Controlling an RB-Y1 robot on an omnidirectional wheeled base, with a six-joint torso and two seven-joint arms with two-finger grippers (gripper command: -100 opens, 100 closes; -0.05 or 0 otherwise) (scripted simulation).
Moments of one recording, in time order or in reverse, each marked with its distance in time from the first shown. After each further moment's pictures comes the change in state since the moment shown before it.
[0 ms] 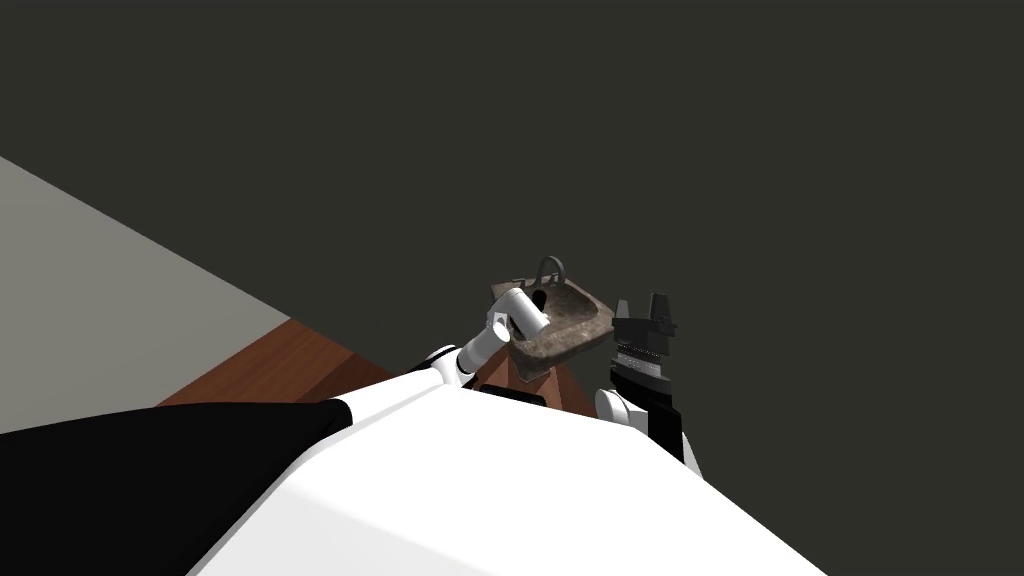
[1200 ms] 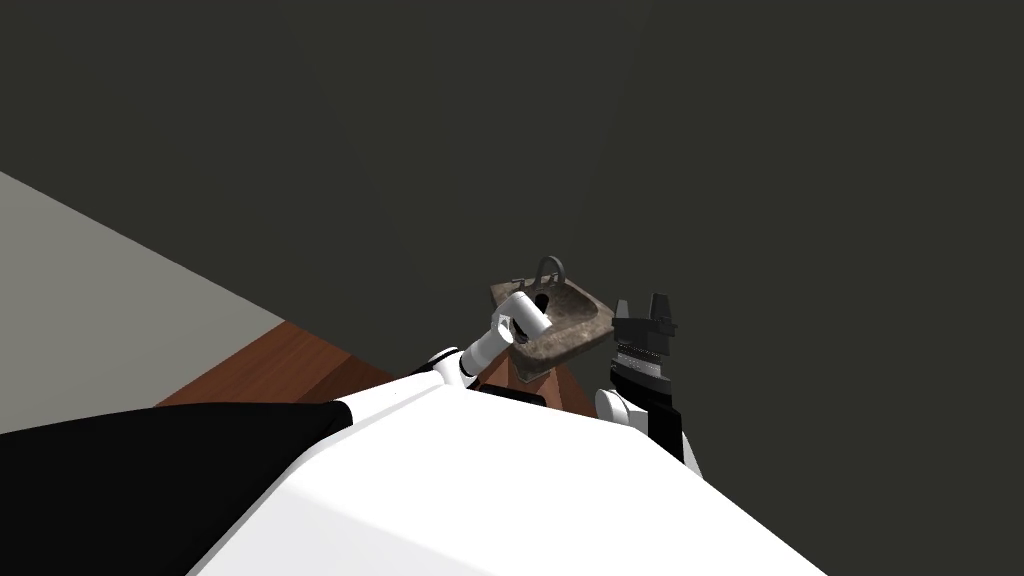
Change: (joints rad) left arm 0.013 -0.030 -0.005 0.084 -0.011 -0.024 -0.016; right arm 0.000 0.000 0.000 0.000 0.000 0.000 0.000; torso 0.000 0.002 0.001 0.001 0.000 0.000
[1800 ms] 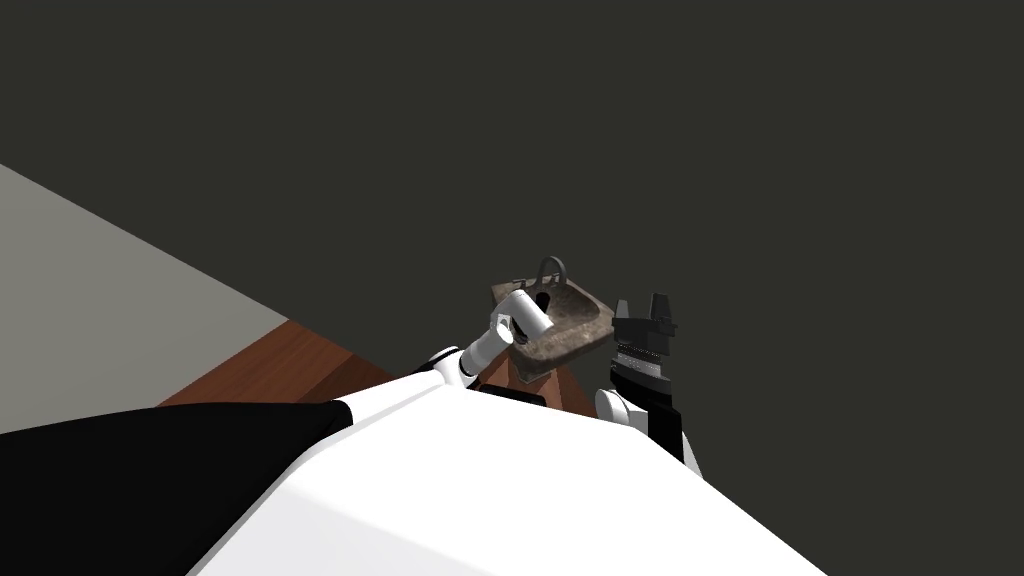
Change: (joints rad) left arm -0.008 -0.001 -0.002 -0.051 0.008 0.051 0.011; right arm 0.000 0.000 0.000 0.000 0.000 0.000 0.000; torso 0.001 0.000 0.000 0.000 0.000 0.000
